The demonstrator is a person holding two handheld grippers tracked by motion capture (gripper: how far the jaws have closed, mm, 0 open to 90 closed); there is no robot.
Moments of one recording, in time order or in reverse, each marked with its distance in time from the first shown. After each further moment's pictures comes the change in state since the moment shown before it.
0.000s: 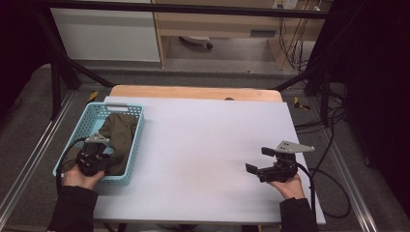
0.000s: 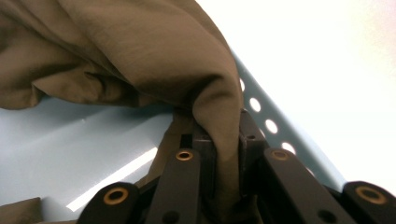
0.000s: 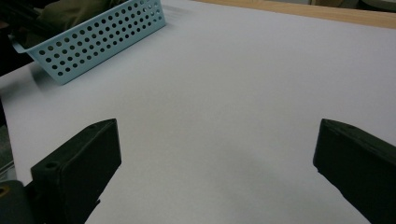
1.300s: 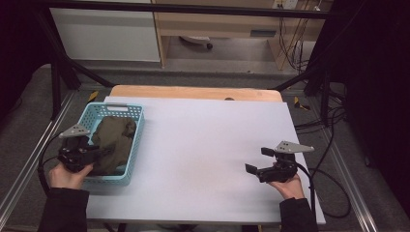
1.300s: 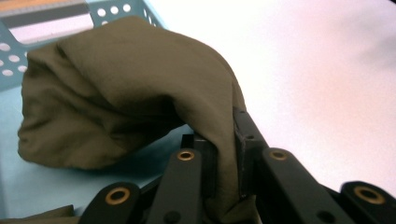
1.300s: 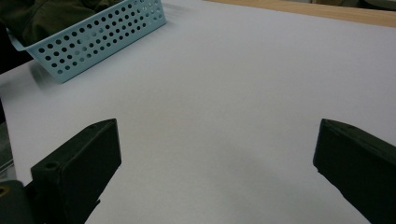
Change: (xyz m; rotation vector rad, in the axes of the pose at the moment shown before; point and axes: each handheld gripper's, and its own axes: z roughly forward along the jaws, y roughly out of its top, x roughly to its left) left arm 0.003 0.011 -0.046 -0.180 -0.008 -0.039; right arm 0.001 0.000 0.001 0.005 0.001 0.001
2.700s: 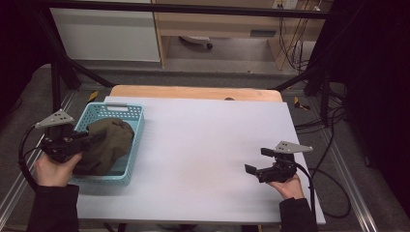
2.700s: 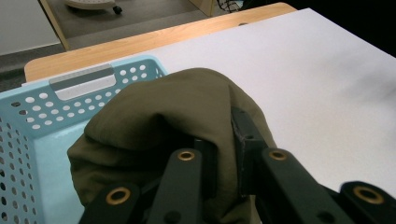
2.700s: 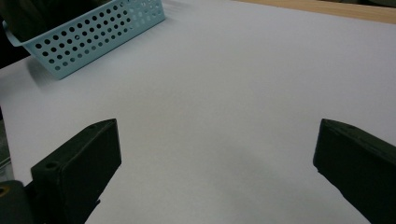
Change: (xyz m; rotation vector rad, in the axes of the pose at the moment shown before) left arm -0.001 0.032 -0.038 -0.113 0.009 0.035; right arm 0.000 -0.001 0.002 0.013 -0.004 -0.007
